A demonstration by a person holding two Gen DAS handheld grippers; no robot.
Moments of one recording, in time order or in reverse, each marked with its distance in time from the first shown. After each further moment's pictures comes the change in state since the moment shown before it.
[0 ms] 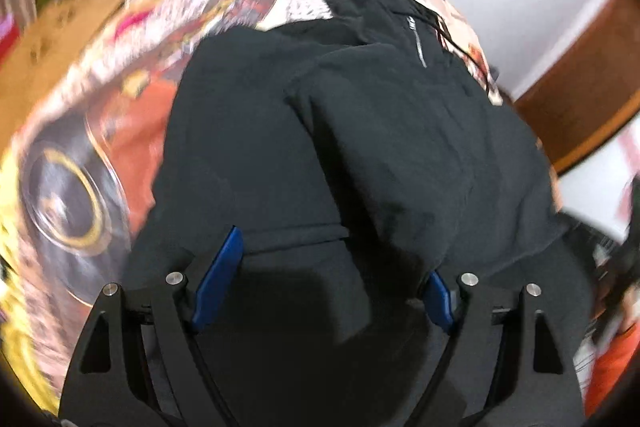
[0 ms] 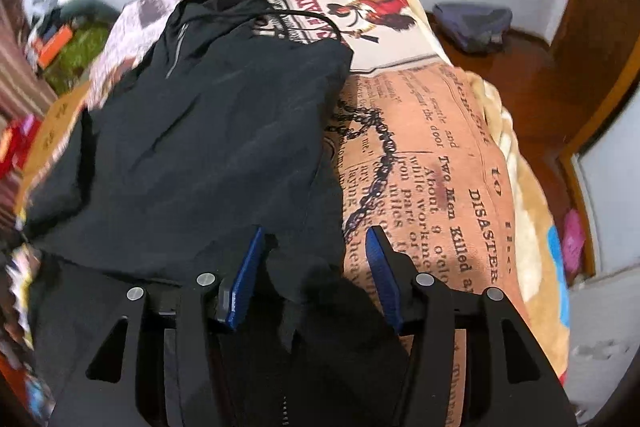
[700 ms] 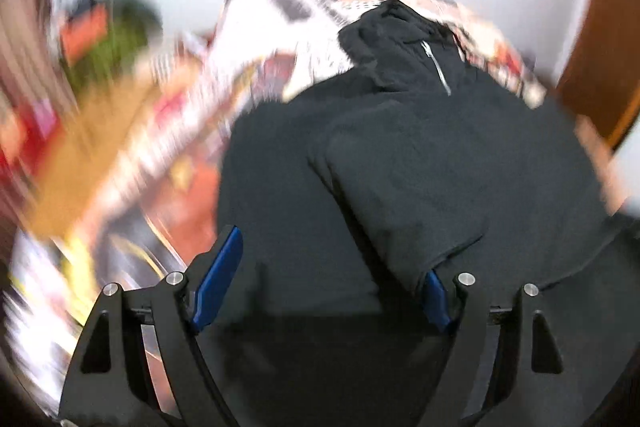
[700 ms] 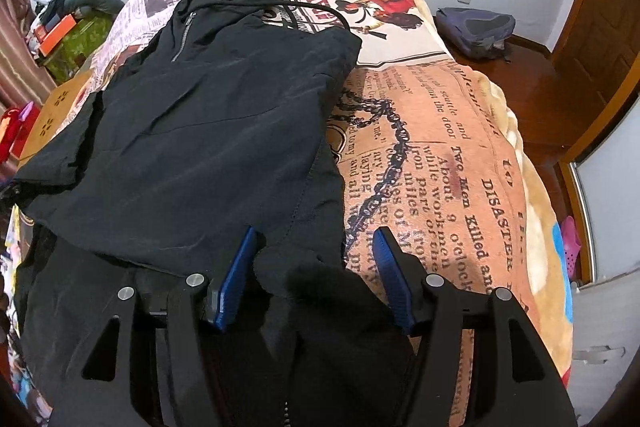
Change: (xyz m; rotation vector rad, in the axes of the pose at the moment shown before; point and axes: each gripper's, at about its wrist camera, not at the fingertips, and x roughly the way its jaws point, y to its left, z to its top) left arm -0.010 -0.065 0.015 0.339 -0.183 0.391; right arm 0.003 0.005 -0.009 -0.008 0.002 0.000
